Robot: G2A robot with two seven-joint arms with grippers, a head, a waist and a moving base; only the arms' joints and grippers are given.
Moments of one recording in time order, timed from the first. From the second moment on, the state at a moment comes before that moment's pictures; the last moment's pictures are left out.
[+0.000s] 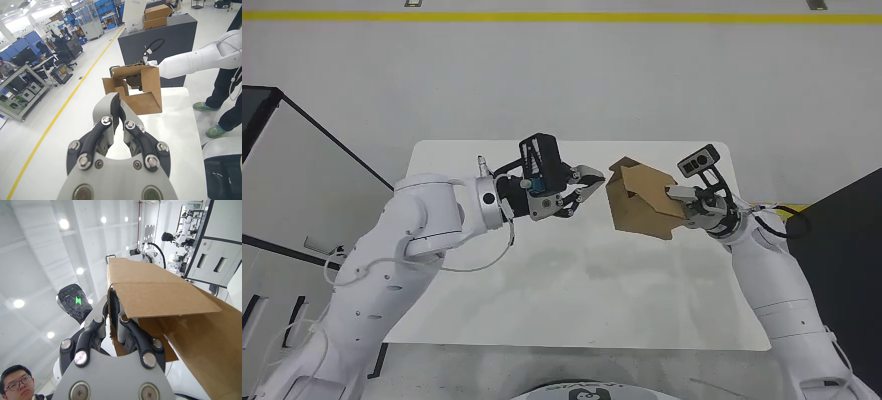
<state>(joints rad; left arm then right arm) 1.08 -1.03 -1.11 -2.04 0.95 -0.71 -0.39 -1.26 -1.12 1.37 -1.38 1.05 -0.09 1.49</state>
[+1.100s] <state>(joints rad) 1.11 -1.05 -1.08 -2.05 1.07 -0.64 -0.28 -1.26 -1.14 1.29 -1.35 1.16 0.16 1.52</state>
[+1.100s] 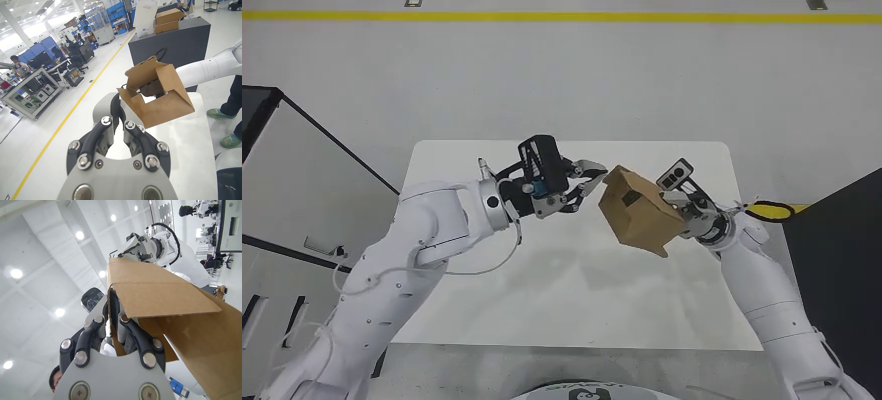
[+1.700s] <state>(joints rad) 1.09 -1.06 -1.04 -2.05 1.05 -0.66 -0.28 -1.27 -1.14 1.28 -1.35 1.19 0.16 1.50</state>
